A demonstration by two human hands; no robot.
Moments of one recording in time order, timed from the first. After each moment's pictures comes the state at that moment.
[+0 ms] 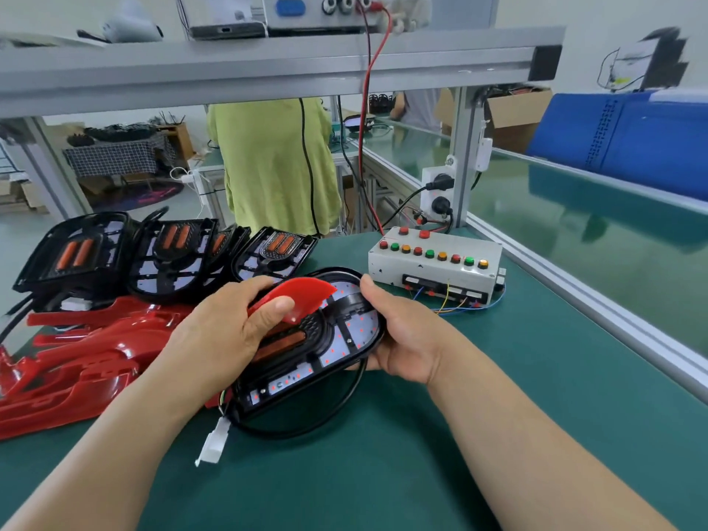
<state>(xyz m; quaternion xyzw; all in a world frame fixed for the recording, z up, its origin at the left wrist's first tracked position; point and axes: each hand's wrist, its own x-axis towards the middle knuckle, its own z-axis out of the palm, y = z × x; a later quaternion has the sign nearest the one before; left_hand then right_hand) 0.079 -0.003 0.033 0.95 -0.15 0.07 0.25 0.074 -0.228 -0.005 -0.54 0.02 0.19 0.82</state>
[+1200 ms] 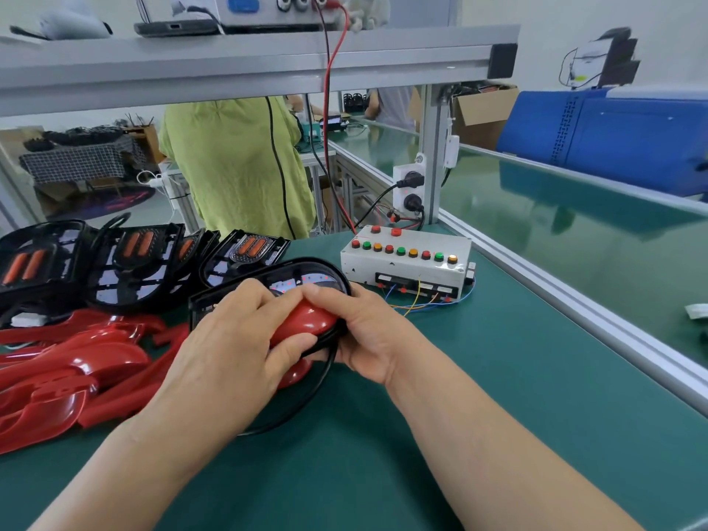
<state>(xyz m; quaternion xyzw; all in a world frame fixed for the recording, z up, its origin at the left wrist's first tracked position) 0.033 -0.051 0.042 0.94 -0.27 0.14 0.19 0.063 -0.217 0.005 -0.52 -0.01 0.10 0.85</state>
